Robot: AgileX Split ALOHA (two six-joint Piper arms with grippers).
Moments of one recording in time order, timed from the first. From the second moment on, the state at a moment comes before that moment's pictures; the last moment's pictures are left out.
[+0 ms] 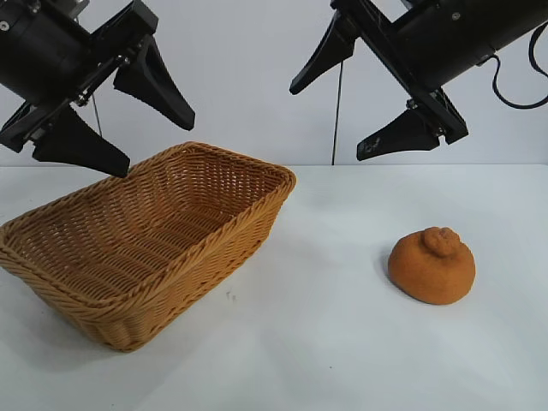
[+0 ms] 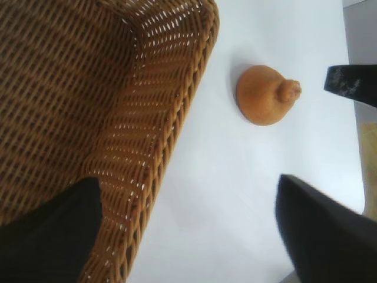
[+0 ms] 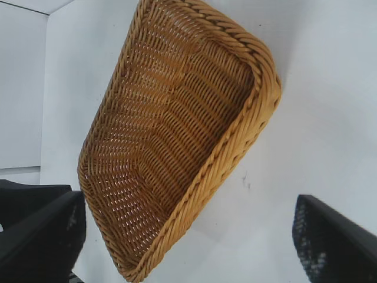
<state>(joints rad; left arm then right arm) -0.25 1.63 -1.06 -0.88 0.66 0.35 0.26 1.74 -1.19 0.95 0.73 -0.37</state>
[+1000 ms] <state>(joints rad) -0.25 1.63 -1.06 -0.88 0.64 0.33 0.26 1.74 -1.19 0.95 0.73 -0.37</state>
